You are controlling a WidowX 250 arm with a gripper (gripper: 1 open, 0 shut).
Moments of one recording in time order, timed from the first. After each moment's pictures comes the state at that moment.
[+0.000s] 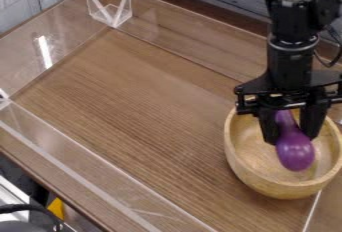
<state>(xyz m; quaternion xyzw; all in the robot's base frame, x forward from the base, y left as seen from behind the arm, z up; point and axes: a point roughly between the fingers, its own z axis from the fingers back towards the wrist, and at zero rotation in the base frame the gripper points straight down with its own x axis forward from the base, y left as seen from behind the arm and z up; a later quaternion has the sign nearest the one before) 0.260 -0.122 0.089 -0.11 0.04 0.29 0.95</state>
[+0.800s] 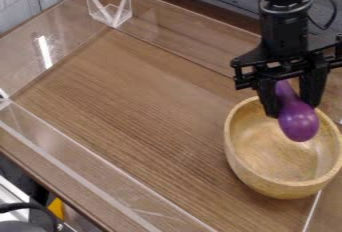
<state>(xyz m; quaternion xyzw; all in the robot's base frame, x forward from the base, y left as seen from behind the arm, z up) 0.273 -0.108 0.113 -0.14 0.04 0.34 0.93</state>
